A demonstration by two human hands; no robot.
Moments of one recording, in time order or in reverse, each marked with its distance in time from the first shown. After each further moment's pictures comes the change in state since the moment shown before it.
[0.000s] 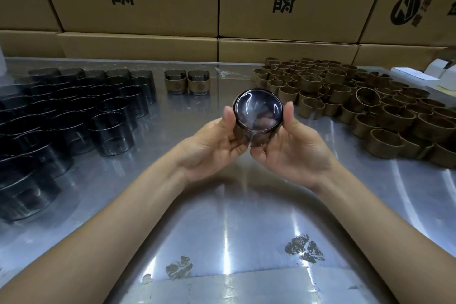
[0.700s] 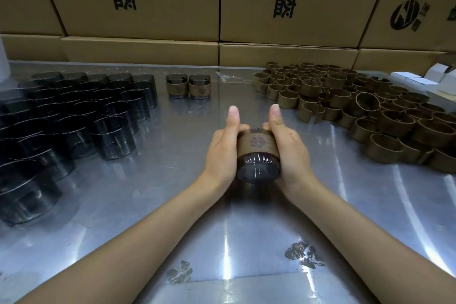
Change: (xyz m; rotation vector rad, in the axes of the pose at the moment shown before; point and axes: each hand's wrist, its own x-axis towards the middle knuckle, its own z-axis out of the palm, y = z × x) left_hand 0.008 -0.020 0.035 0.486 0.566 0.242; right_hand 0.015 0.025 0.014 -0.603 0.758 -0.297
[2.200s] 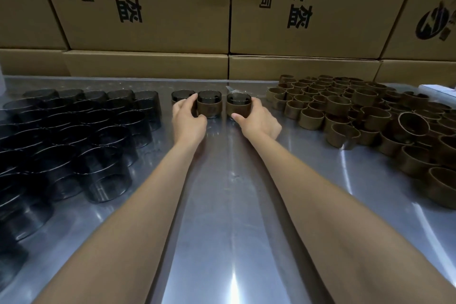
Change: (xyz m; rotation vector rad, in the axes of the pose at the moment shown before) left_hand 0.179 -0.062 -0.079 0.478 0.392 0.021; right_hand 0.213 0.063 0.059 -1.146 0.271 -0.061
